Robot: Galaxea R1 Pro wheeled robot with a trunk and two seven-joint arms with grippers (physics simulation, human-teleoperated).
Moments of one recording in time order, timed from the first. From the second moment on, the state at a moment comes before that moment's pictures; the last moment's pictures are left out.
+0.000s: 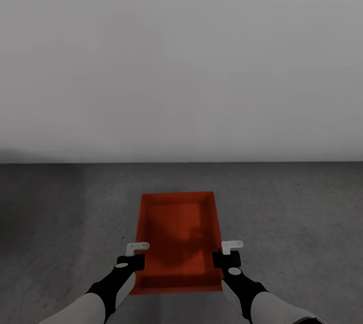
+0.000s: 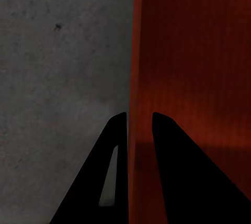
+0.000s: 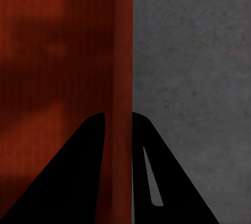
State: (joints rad) left arm -0.63 -0.08 -0.18 -0.29 0.21 0.05 0.22; right arm -0.66 0.12 0.28 -0.17 -0.14 -0.17 -0.26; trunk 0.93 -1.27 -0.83
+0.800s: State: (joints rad) left arm -0.63 -0.08 -0.18 -0.29 0.21 0.06 0.22; right arm -0.66 0.12 0.28 -0.17 -0.13 -0.17 -0.26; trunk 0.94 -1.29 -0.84
